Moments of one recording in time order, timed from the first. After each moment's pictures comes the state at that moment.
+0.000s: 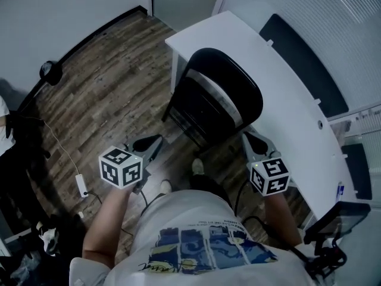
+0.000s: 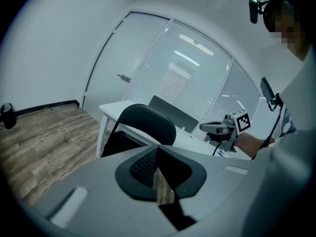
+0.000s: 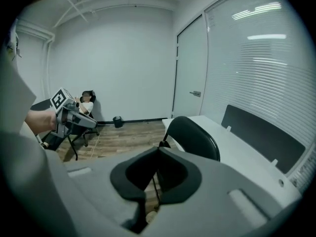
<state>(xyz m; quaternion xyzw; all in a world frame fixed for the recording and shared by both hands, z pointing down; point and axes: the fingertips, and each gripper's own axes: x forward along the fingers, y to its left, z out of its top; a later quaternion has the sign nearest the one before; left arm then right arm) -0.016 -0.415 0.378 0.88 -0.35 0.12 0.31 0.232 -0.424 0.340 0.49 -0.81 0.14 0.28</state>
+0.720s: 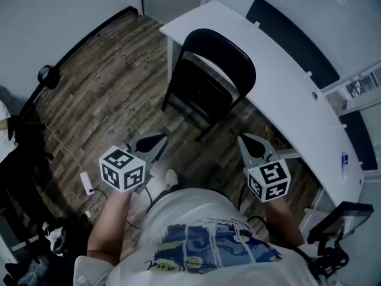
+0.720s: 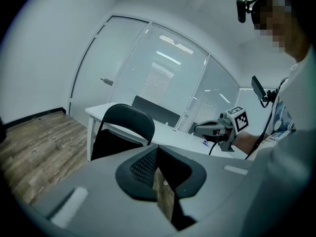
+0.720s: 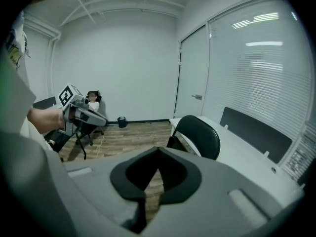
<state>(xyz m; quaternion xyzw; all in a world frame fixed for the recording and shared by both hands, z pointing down) -0.025 -0.276 0.340 0.92 -0.28 0.11 0.26 0.180 -0.255 0.310 0.51 -0.81 0.12 0.27</state>
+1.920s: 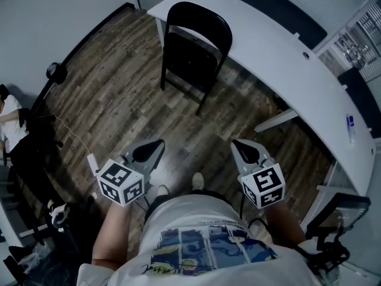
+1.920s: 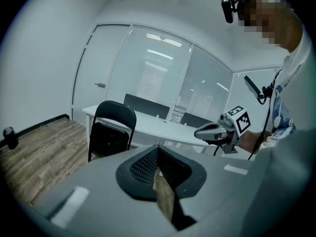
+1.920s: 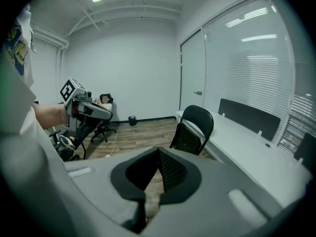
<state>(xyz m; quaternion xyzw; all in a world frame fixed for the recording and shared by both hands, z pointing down) 0.054 -0.077 0.324 0.91 -0.31 0.15 0.21 0.245 -0.048 0.336 0.47 -0.83 0.15 0.25</state>
